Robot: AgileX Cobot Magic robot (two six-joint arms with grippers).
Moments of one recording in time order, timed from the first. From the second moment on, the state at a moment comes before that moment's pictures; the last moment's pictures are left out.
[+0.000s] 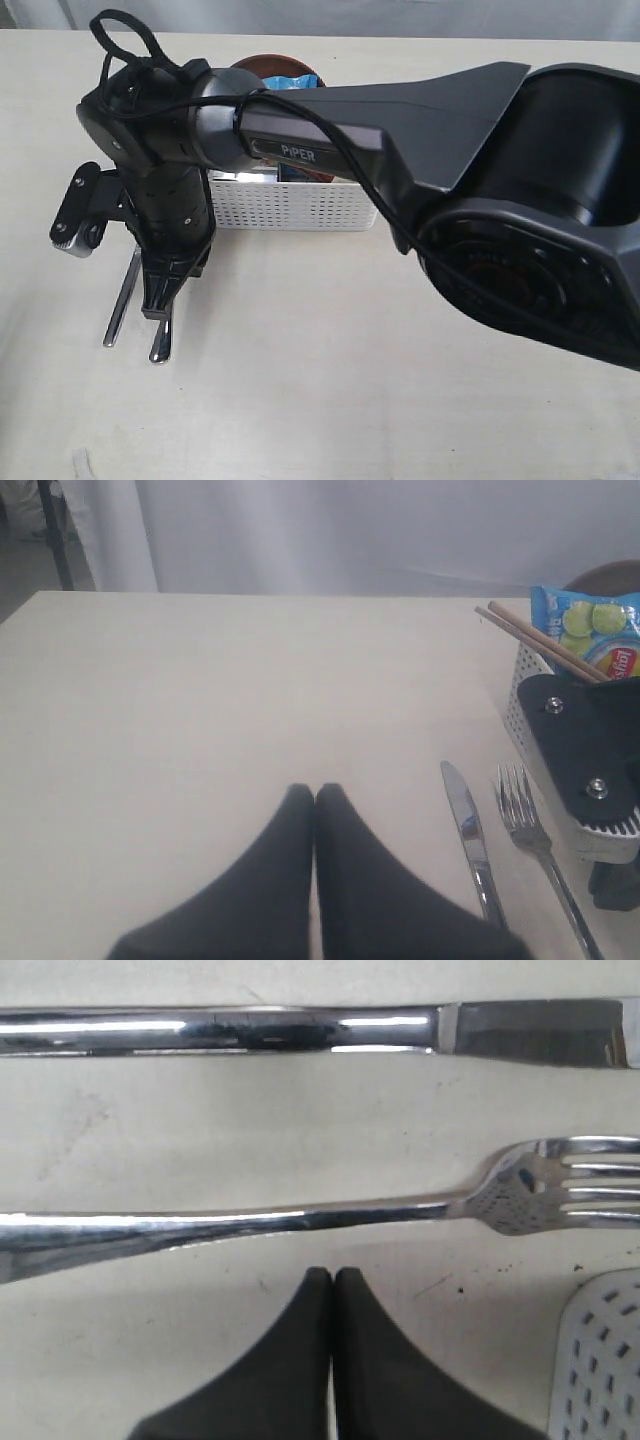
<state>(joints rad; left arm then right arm) -0.08 0.00 0.00 0.05 0.35 -0.09 1.03 2.37 -1.90 -0.03 1.09 -0.48</state>
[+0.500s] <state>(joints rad) -0.08 0.00 0.00 0.05 0.35 -0.09 1.03 2.37 -1.90 0.02 1.11 -0.52</state>
